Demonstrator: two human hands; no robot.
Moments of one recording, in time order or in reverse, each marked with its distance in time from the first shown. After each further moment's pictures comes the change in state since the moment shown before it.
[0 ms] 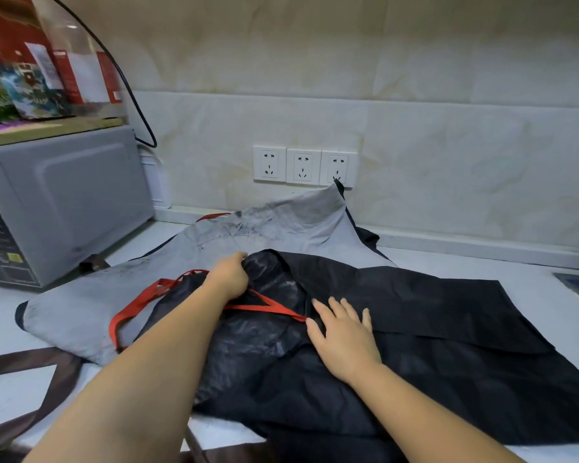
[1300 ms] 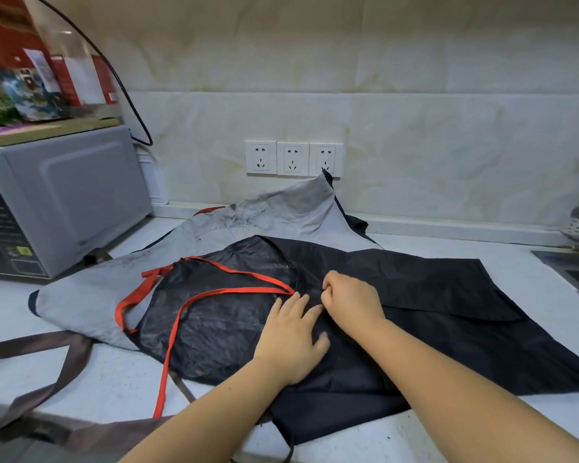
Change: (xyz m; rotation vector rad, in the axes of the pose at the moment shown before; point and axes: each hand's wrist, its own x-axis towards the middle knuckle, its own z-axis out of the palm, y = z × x) left_hand -0.150 0.058 0.097 0.257 0.097 0.520; right_hand -0.001 0.014 -0.036 -0.028 0.204 -0.022
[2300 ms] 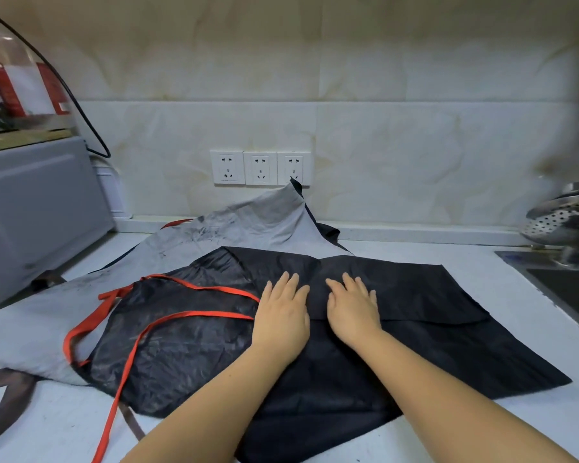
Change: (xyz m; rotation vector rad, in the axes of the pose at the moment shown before) left_hand 0.061 0.028 -0.005 0.065 0.106 -0.010; right_hand 0.004 0.056 0.007 0.043 -0.088 0.210
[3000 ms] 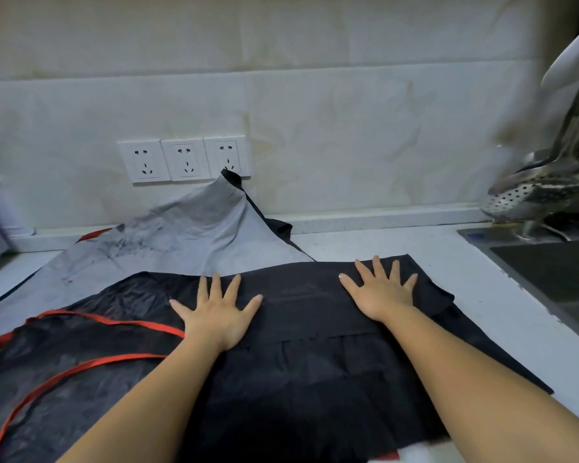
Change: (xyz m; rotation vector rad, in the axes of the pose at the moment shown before) left_hand 0.082 -0.026 0.042 0.016 -0.422 -0.367; right_hand 0.074 0.145 -0.021 -0.167 -0.202 0.332
